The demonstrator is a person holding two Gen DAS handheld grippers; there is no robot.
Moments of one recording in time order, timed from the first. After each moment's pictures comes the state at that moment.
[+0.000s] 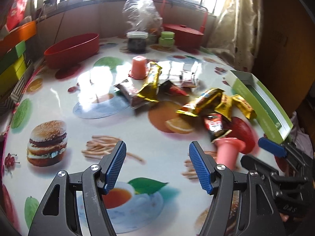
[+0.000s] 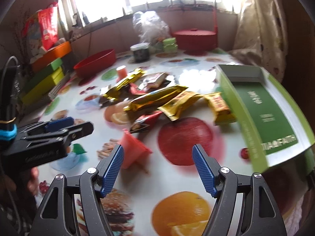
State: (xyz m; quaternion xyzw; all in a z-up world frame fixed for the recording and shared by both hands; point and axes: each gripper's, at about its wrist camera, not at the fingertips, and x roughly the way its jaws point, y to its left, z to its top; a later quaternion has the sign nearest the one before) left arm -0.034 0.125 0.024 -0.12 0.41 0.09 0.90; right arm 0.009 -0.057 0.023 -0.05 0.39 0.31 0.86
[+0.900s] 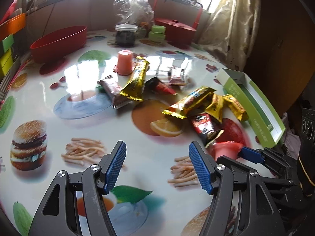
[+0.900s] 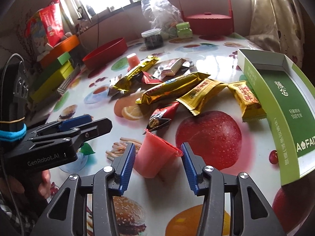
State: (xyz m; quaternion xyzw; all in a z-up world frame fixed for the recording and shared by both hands) left arm -0.012 0.116 0.019 -0.14 0.42 0.04 0.89; right arm 0.028 -0.042 0.007 -0.03 0.44 0.35 0.83
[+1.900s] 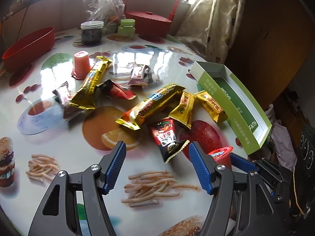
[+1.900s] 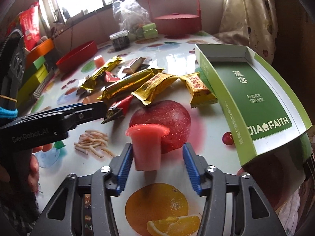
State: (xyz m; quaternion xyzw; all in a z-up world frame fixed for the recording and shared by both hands) left arm 0.025 0.080 0.019 -0.14 0.44 -0.03 0.89; right arm 0.025 -0.081 0.005 -0.05 0.44 0.26 0.86
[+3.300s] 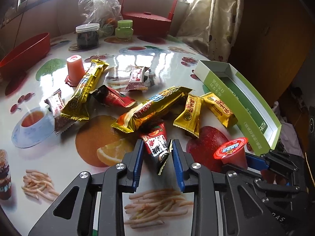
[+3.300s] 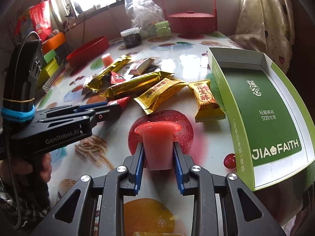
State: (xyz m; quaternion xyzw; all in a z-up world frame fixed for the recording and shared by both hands) left arm 0.042 0.079 0.008 -0.12 0.43 -0.02 0.90; right arm 0.052 -0.082 0.007 -0.06 0.44 0.32 0.84
